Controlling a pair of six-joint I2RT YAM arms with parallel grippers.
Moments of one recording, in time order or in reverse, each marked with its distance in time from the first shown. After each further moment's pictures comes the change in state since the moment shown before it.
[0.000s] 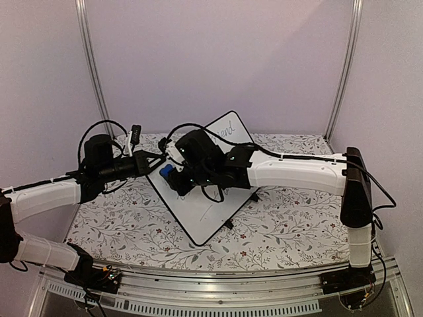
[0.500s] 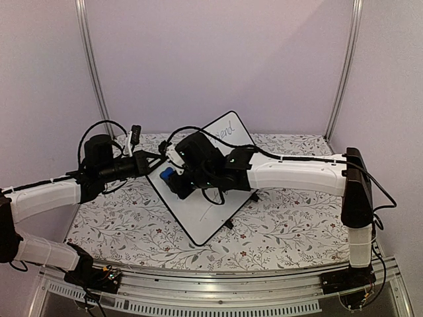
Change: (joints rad) left arm 0.000 0.000 -0.001 -0.003 -0.007 0.000; right arm 0.003 0.021 0.029 -0.017 -0.003 -0.003
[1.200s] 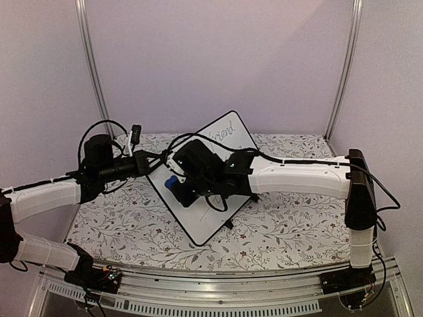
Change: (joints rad) left arm 0.000 0.000 0.000 0.006 0.009 -0.001; right arm 0.039 -0.044 -0.070 -0.076 0.057 0.027
